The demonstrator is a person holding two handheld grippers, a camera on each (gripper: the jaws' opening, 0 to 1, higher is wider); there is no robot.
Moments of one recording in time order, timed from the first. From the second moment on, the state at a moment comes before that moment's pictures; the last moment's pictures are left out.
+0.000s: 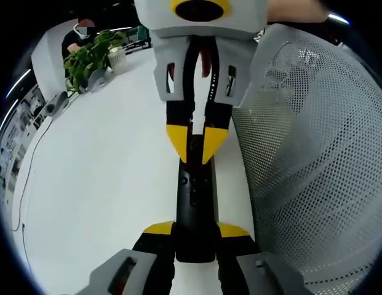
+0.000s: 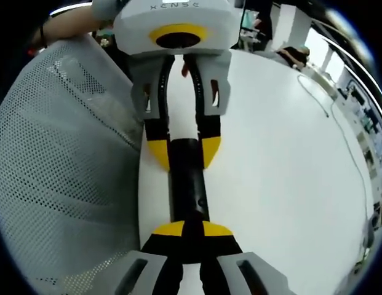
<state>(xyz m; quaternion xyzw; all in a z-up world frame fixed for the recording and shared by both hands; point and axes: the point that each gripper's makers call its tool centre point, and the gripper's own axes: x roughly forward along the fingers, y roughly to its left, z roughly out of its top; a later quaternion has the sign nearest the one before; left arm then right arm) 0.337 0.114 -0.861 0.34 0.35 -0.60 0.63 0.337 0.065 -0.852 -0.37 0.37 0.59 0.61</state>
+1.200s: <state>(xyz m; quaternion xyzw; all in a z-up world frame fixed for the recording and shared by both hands) 0.337 0.114 -0.862 0.33 0.36 -0.60 0.64 0.335 0.061 -0.851 -0.34 0.39 0.57 0.64</state>
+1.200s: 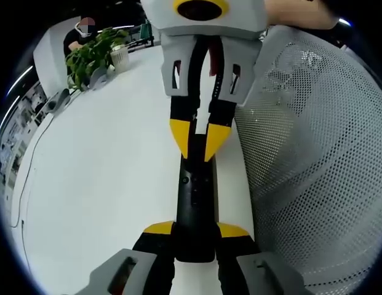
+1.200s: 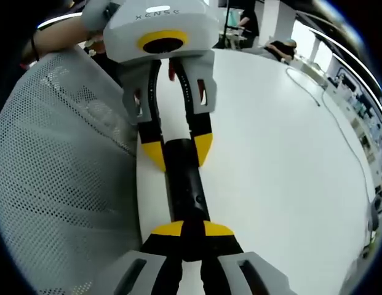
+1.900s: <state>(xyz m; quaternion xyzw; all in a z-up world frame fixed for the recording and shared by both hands) 0.337 0.114 -0.861 0.34 0.36 -0.60 0.63 0.336 0.059 -0.853 -0.36 0.40 0.55 0.64</state>
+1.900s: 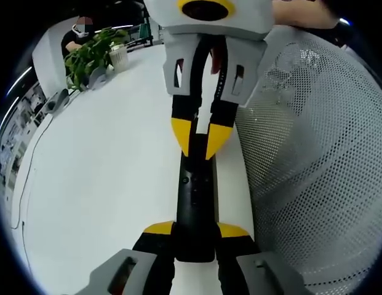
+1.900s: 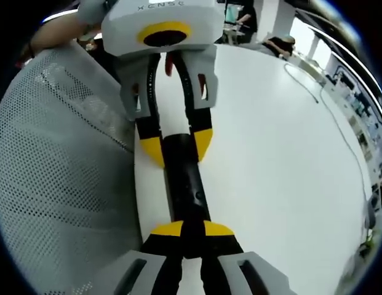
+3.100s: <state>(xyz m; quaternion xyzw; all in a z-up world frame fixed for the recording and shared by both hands) 0.337 0.114 -0.862 0.32 0.36 -0.60 0.64 0.336 0.055 -0.853 -0.39 0.37 0.56 0.63</state>
